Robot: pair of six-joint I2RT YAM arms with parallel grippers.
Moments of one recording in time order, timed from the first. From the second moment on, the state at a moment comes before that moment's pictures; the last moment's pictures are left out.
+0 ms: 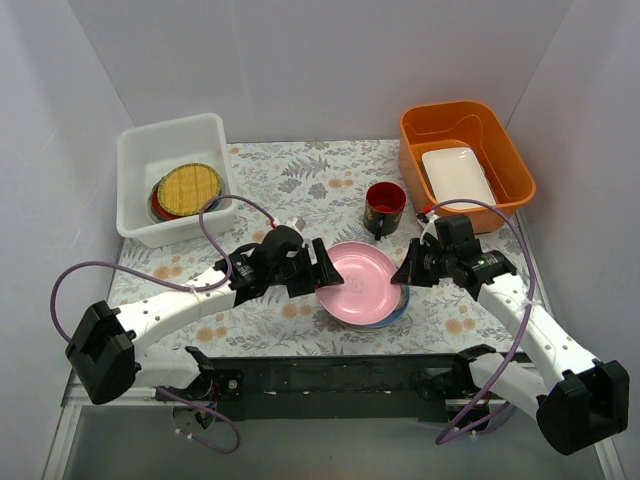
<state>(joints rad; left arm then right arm) -0.85 1.24 0.84 -0.31 0.10 -1.03 0.38 1.00 0.76 -0.64 -0.36 0.47</state>
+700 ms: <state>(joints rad) -0.85 1.21 0.82 -0.29 0.11 -1.07 0.41 1.01 0.75 -0.60 -0.36 0.50</state>
